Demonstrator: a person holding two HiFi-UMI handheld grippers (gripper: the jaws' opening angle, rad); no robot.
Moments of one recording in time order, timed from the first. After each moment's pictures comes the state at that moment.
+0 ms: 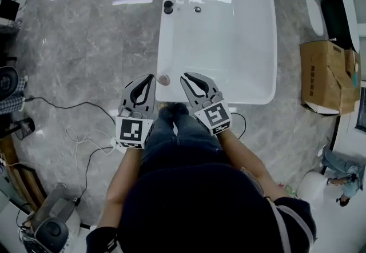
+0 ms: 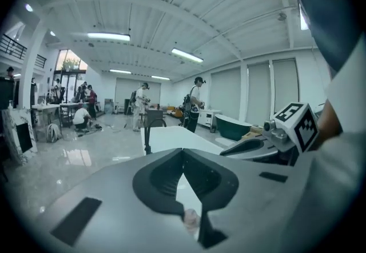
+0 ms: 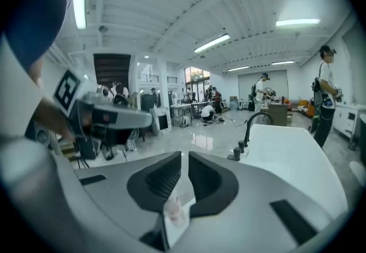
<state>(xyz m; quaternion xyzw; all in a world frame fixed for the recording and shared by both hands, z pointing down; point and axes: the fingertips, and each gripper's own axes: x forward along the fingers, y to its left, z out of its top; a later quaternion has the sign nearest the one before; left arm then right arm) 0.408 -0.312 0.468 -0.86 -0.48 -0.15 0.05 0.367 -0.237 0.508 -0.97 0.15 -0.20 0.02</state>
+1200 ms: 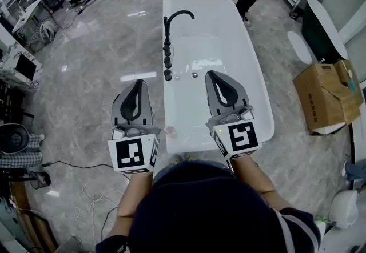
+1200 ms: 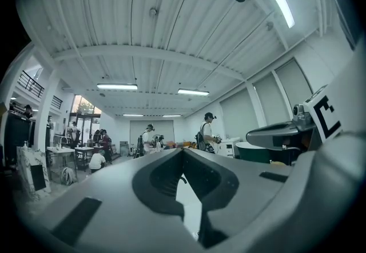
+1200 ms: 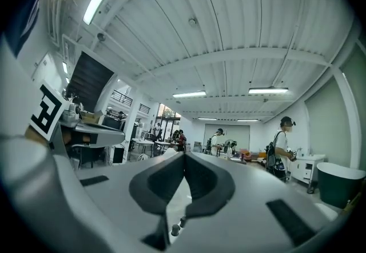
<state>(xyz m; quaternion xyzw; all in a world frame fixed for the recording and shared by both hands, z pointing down) 0.449 -0.287 0.213 -0.91 -0.40 0.05 0.03 0.378 -0.152 0.216 -1.00 -0.03 0.02 -0.08</state>
